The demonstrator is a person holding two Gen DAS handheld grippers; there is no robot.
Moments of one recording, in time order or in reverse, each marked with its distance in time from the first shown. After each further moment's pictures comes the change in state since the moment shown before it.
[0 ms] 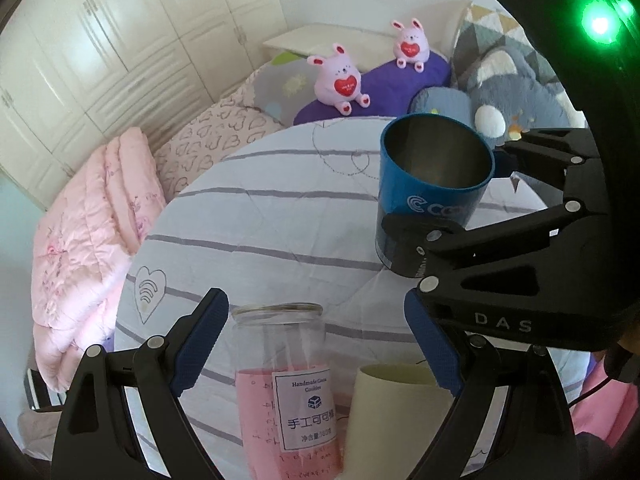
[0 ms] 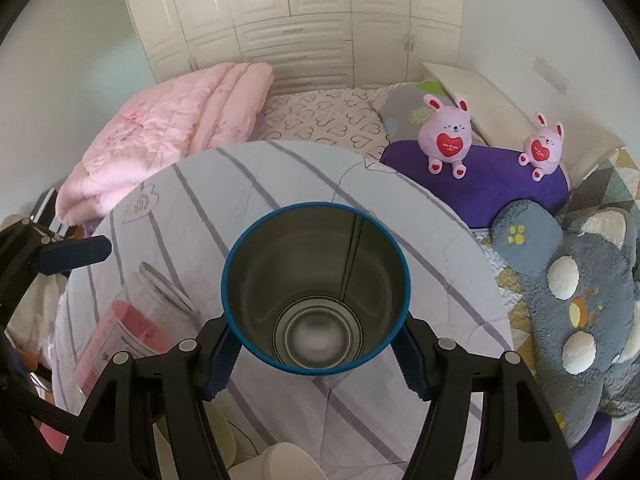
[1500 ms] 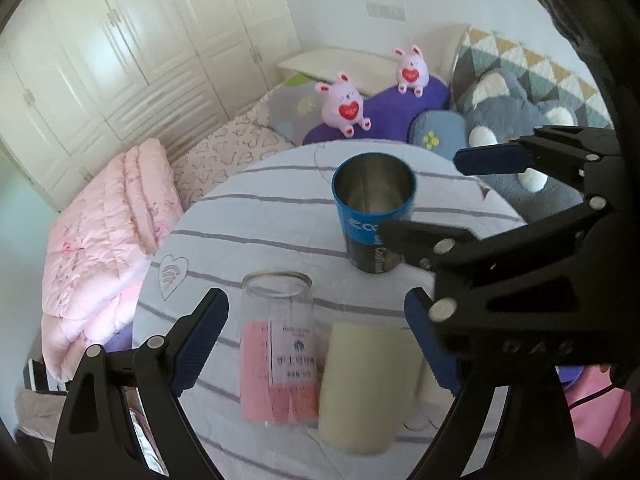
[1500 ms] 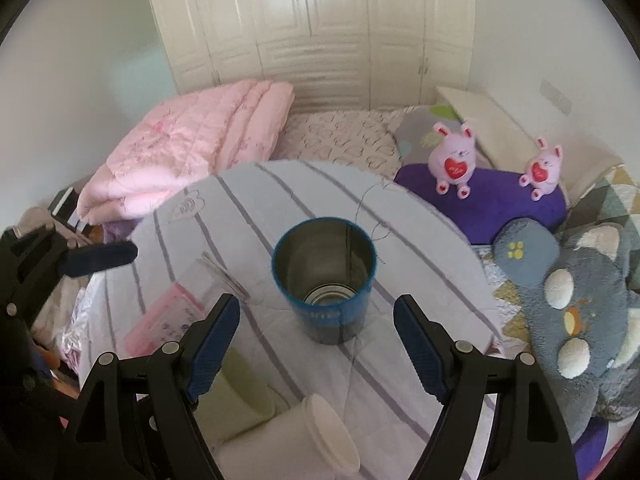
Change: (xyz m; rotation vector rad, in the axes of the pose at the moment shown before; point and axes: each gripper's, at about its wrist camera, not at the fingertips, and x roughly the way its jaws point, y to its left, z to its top) left arm -0.073 -0.020 -0.031 -0.039 -0.100 0.047; right arm -0.073 0.025 -0.018 -0.031 -0.088 0.031
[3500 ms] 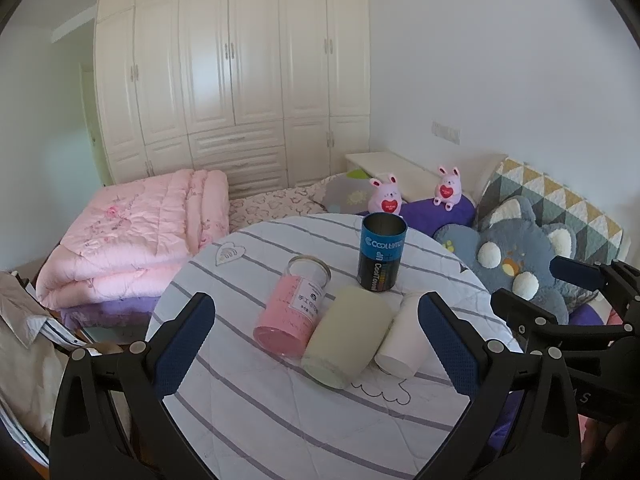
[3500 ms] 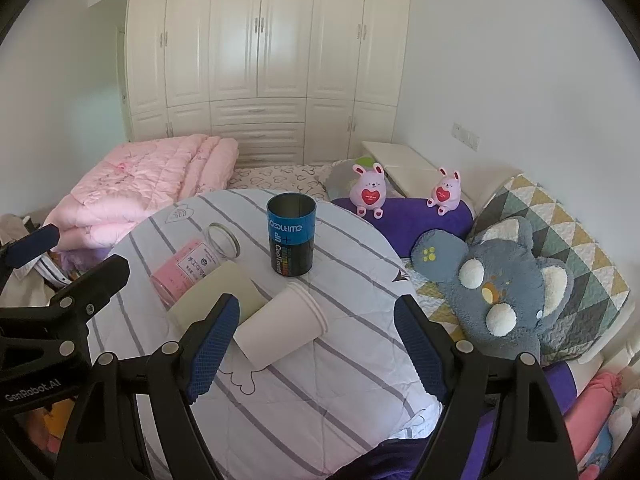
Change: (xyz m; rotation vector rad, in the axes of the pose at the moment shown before) left arm -0.119 -0.016 -0.108 -0.348 -0.365 0.116; right arm -0.137 0.049 -0.120 0.034 -0.235 -0.268
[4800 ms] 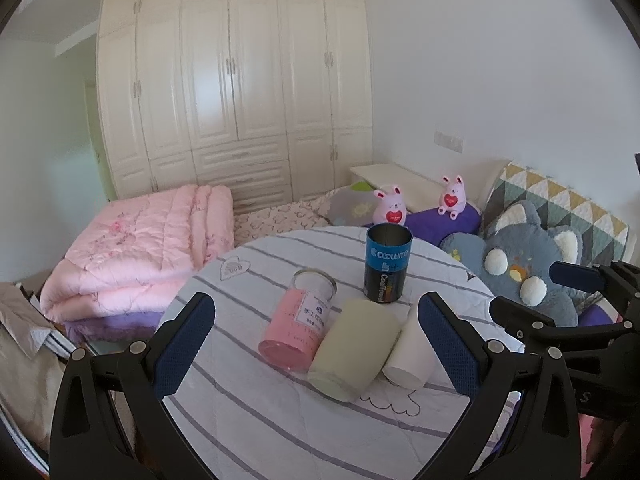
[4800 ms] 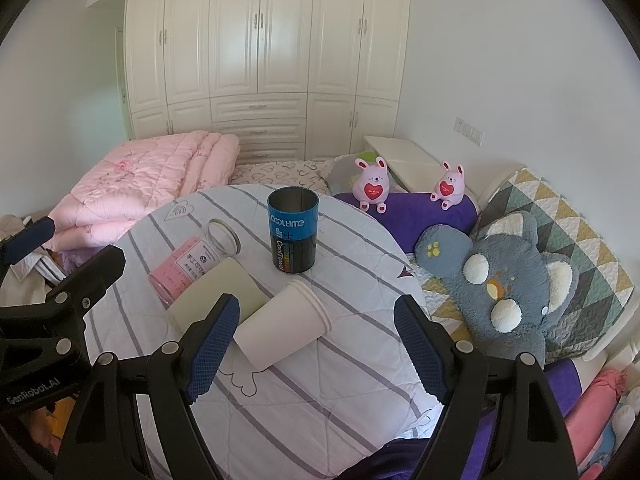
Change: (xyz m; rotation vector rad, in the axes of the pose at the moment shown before) left arm 0.000 -0.005 -0.003 0.028 -0.064 0.022; right arm 0.011 0.005 -0.002 0.003 0.014 0.005
